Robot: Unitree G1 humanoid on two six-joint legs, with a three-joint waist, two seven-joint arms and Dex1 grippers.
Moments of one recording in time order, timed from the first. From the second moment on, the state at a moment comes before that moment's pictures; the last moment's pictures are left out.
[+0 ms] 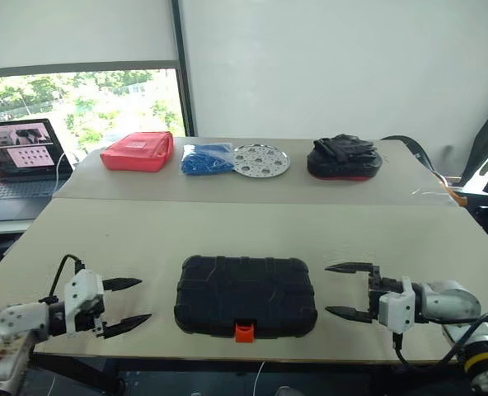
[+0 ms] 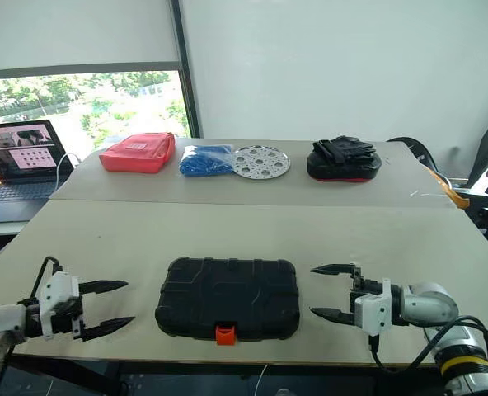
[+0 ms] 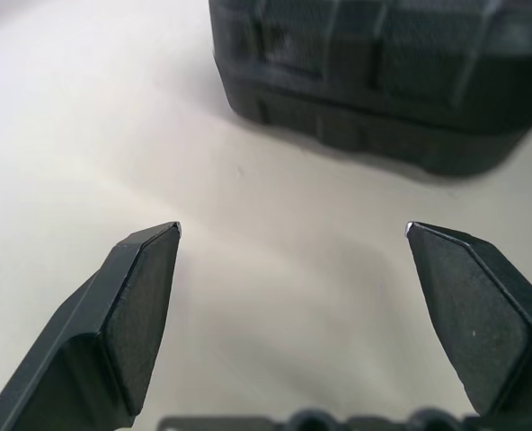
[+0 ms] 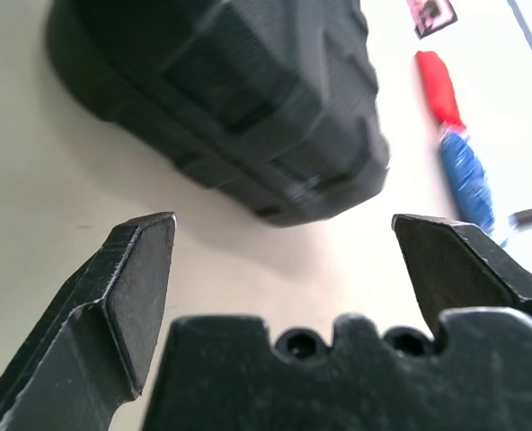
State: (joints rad) left arm 0.05 0.92 0.19 0.17 -0.47 -0.08 -1.27; right arm -0.30 -0.83 0.13 0.57 0.17 -1.11 1.10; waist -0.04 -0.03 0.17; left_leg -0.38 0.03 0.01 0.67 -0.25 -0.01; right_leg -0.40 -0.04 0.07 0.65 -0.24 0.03
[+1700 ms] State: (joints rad) left arm -0.27 0.88 0.07 -0.24 -0.68 0.52 -1.25; right arm -0.01 -0.89 0.02 -0.20 0.33 0.07 1.19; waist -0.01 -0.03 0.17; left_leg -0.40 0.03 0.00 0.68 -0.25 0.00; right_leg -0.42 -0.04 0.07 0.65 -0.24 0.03
